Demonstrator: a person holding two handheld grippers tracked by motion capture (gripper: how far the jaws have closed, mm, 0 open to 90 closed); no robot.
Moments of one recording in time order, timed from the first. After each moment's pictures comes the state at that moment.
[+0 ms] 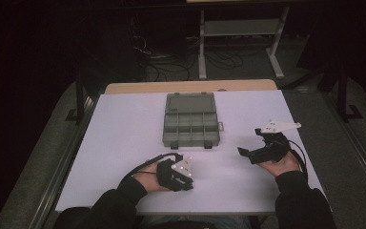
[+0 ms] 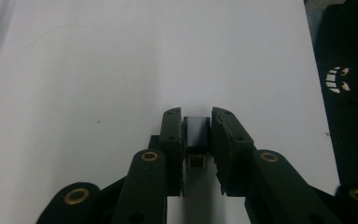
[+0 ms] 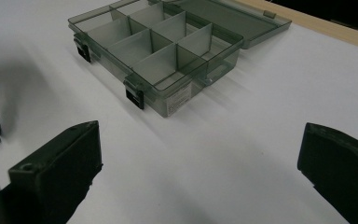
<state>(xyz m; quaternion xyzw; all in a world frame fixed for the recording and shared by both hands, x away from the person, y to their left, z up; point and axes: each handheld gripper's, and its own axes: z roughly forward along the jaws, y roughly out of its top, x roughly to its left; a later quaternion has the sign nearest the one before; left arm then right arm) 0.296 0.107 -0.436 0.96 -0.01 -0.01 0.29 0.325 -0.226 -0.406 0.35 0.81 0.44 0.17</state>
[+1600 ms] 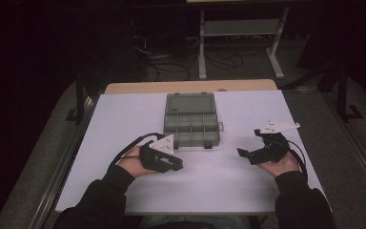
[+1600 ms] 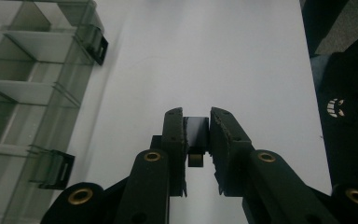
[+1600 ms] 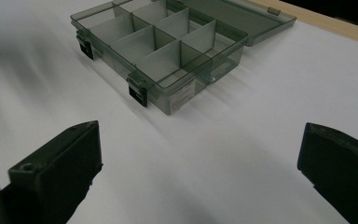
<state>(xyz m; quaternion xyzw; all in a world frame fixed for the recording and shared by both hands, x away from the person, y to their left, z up) 0.321 0.149 -0.380 0.94 0.03 0.03 0.35 0.325 -0.224 -0.406 0.35 0.81 0.44 0.16</state>
